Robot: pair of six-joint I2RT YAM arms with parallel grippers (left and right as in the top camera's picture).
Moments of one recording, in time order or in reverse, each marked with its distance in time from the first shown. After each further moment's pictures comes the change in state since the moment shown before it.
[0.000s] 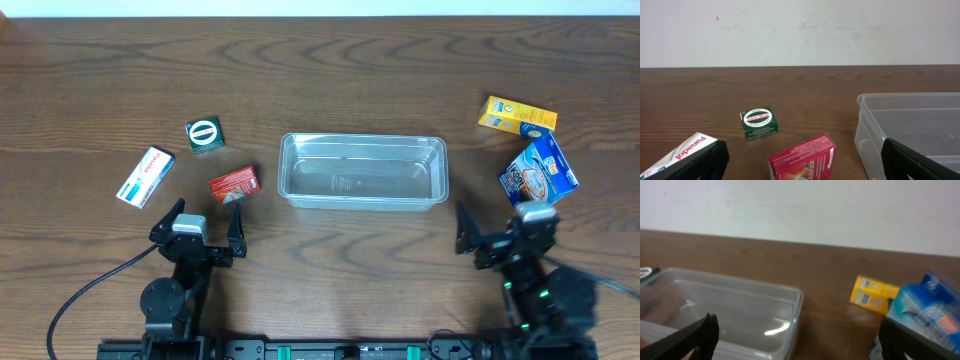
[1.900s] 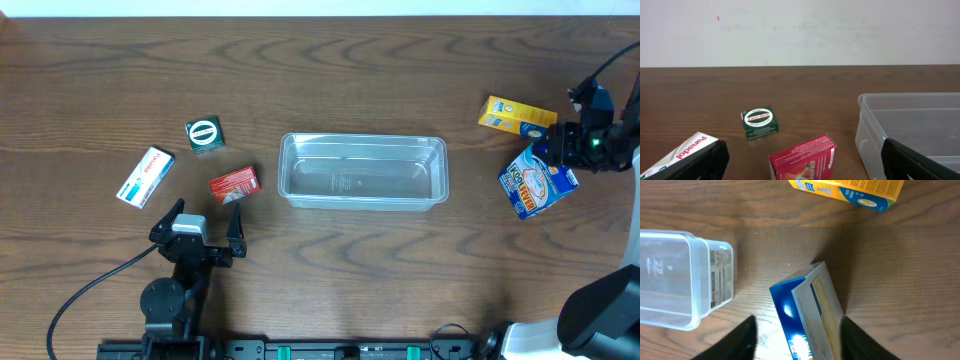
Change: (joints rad) left arm 0.000 0.000 0.000 0.000 -0.003 0.000; right arm -0.452 1.378 1.078 -0.827 -0.164 -0.320
